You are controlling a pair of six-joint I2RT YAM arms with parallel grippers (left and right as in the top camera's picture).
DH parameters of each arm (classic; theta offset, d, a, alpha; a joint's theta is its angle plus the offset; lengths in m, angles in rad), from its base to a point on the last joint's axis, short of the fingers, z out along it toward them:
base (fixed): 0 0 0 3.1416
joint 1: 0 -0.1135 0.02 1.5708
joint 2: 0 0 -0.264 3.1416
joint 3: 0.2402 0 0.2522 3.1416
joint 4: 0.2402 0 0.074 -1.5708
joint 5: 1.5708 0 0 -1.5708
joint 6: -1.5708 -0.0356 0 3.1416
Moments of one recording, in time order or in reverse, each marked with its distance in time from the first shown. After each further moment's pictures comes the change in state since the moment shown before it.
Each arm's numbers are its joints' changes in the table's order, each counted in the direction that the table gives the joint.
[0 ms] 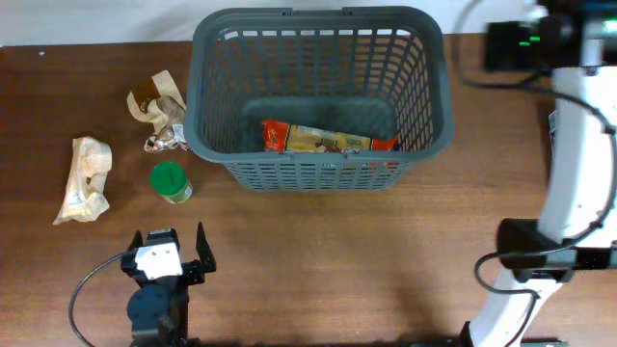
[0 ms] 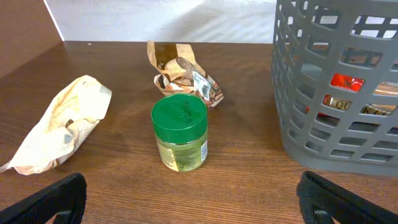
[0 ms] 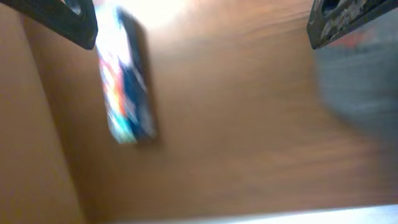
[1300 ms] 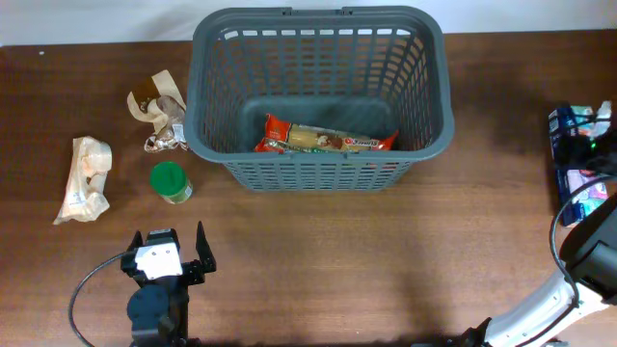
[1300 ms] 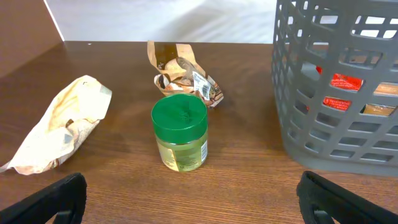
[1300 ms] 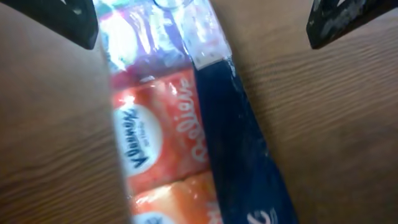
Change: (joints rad) left arm 0.000 0.000 0.000 0.000 0.000 0.000; right arm 0.547 0.036 -1.003 -0.719 -0.180 0.328
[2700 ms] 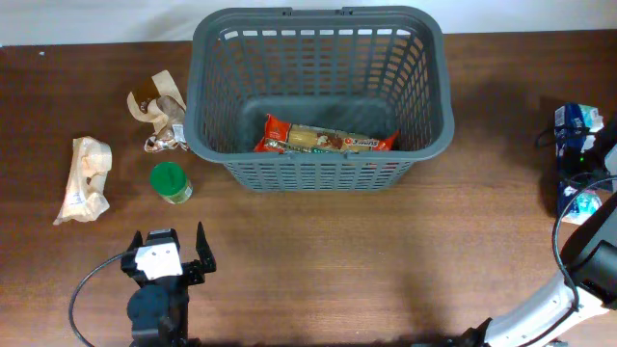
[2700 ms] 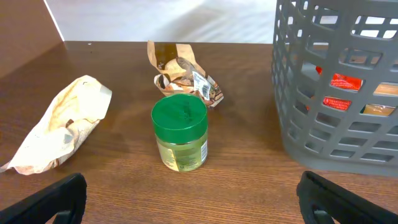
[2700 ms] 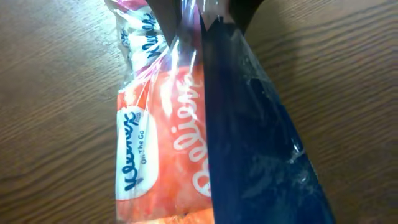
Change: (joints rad) left arm 0.000 0.000 0.000 0.000 0.000 0.000; right arm 0.006 -0.025 -0.175 -0.204 0.008 -0.027
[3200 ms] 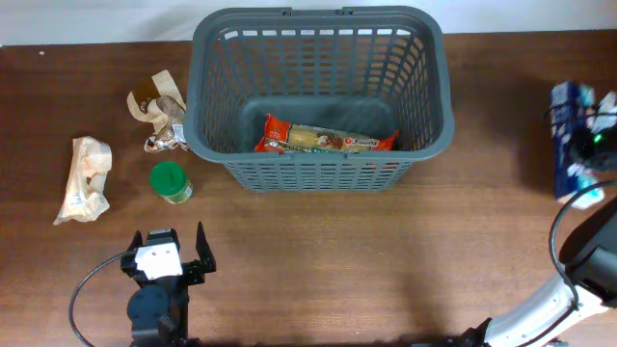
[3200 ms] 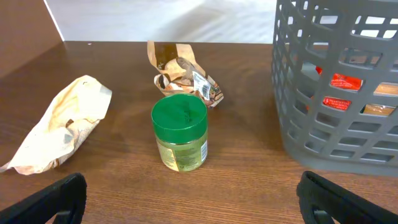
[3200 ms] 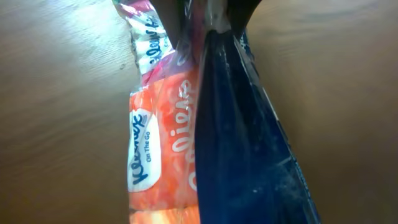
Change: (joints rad) left arm 0.000 0.000 0.000 0.000 0.000 0.000; right arm -0.006 0.003 0.288 0.274 -0.169 -0.008
